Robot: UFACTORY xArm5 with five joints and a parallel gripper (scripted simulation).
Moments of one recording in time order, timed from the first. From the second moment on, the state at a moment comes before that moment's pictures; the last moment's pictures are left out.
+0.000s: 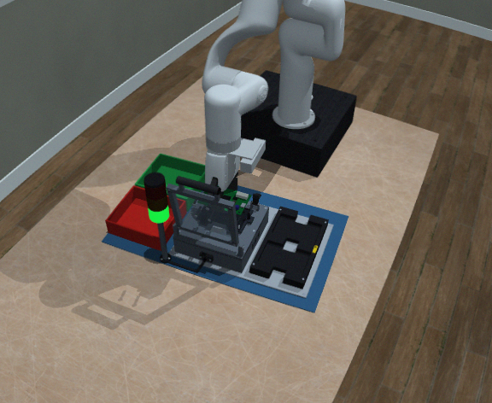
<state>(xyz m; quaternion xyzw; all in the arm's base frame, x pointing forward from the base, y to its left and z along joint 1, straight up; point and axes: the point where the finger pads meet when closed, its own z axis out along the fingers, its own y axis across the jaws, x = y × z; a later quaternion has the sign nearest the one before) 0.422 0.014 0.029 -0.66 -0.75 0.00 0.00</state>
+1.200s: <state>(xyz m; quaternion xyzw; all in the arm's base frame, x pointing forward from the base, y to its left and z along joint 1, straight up) 0.420 0.010 0.079 -0.66 -0.75 0.00 0.00</state>
